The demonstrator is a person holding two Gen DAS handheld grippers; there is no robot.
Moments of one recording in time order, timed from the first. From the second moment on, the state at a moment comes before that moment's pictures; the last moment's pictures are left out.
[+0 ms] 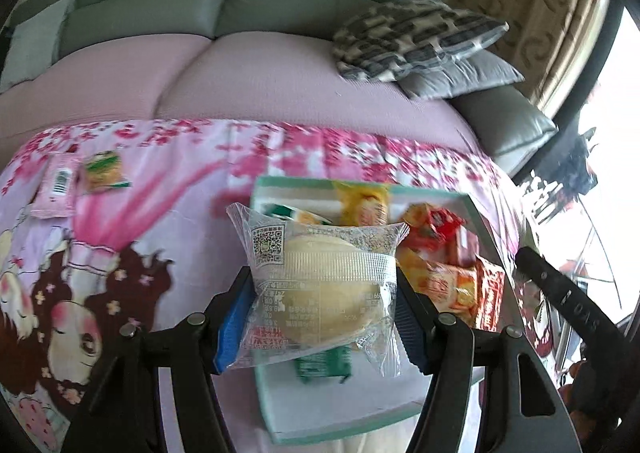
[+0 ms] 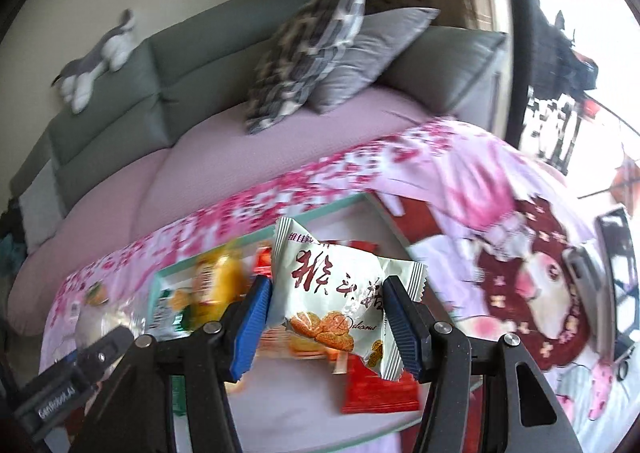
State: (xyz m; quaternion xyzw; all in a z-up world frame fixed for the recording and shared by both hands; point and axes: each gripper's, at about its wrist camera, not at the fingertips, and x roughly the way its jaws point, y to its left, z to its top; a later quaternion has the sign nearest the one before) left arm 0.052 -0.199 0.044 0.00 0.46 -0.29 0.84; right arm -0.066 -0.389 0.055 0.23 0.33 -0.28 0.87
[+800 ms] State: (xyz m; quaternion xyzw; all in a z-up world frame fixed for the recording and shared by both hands) left arm 0.062 -0.221 0.017 0.00 0.45 -0.26 0.85; right arm -0.027 -0.399 0.017 0.22 0.34 -0.22 0.89
